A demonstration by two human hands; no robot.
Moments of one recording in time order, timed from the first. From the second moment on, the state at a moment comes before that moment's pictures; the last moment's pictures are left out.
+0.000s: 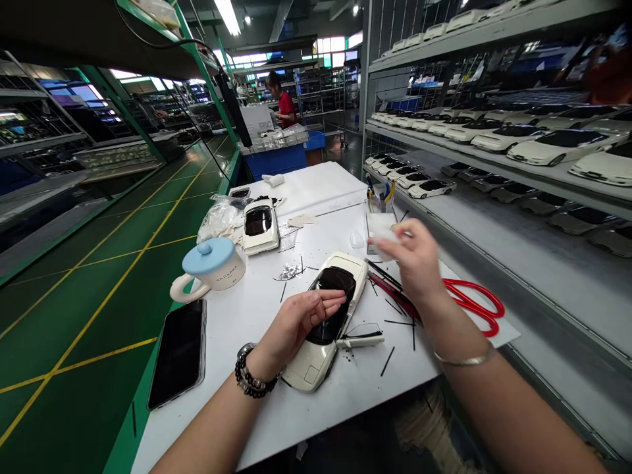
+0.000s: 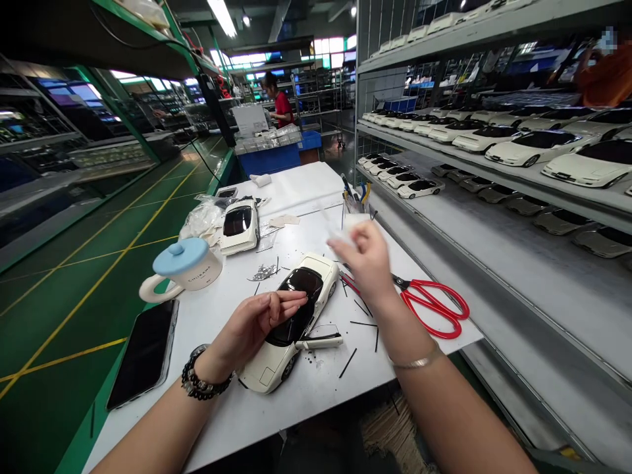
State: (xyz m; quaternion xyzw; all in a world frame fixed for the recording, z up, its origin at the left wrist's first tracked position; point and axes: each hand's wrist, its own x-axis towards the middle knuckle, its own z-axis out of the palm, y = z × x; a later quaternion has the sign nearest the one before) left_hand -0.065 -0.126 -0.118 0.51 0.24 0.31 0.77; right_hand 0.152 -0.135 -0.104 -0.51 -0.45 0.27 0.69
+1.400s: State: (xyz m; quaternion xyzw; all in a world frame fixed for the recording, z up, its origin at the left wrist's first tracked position) left_hand -0.074 -0.158 -0.120 0.53 0.32 0.26 0.74; right_hand 0.206 -0.141 -0.125 -0.76 -0.62 0.11 0.15
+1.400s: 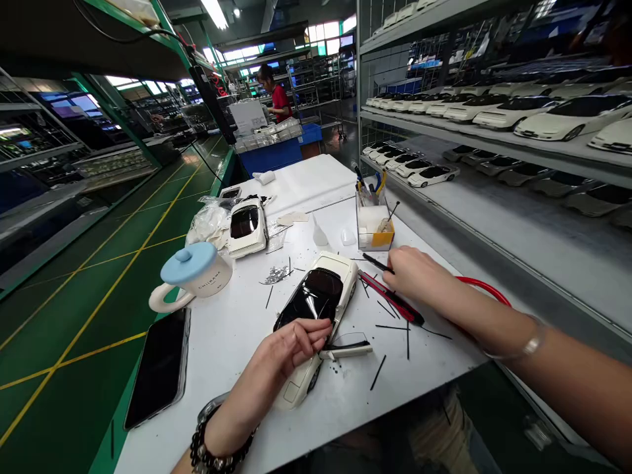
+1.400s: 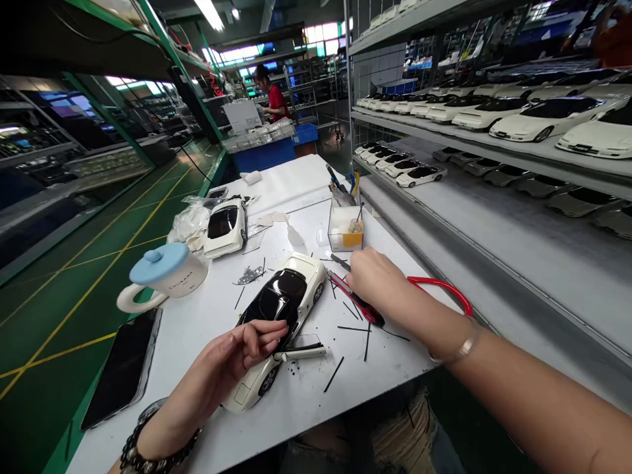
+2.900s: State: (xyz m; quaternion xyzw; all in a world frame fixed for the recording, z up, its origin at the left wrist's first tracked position) left_hand -0.070 -0.162 -0.134 0.94 0.30 0.17 0.04; right_hand 0.123 -0.205 -0.168 -0.63 -0.41 0.33 0.57
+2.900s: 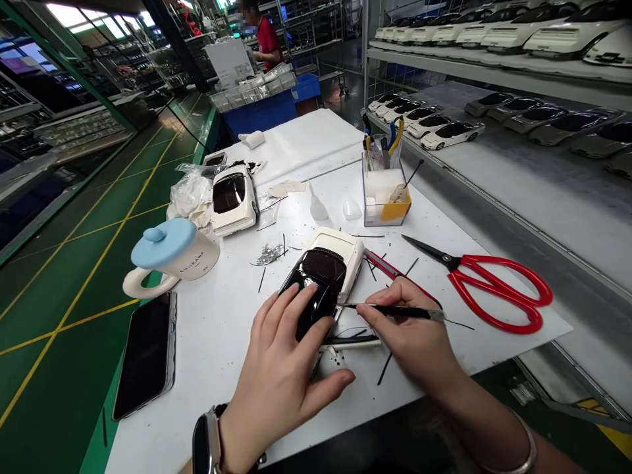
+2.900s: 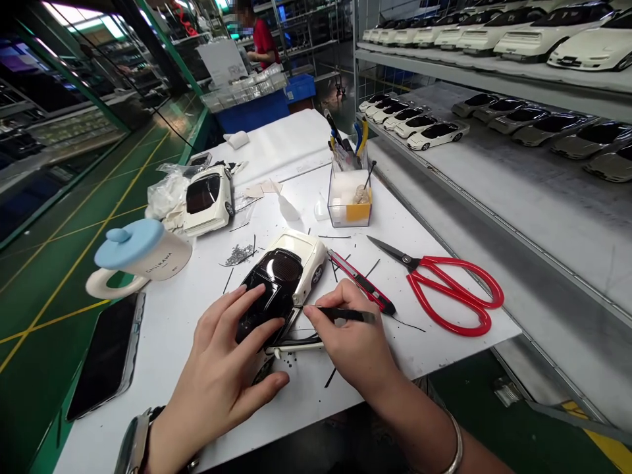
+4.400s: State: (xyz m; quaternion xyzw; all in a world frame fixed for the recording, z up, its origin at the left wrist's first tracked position) left_hand -0.047 -0.176 -0.137 0.93 0.35 0.12 -0.02; right_hand 0.124 -0.206 -0.166 -0.66 -0.42 0.32 0.53
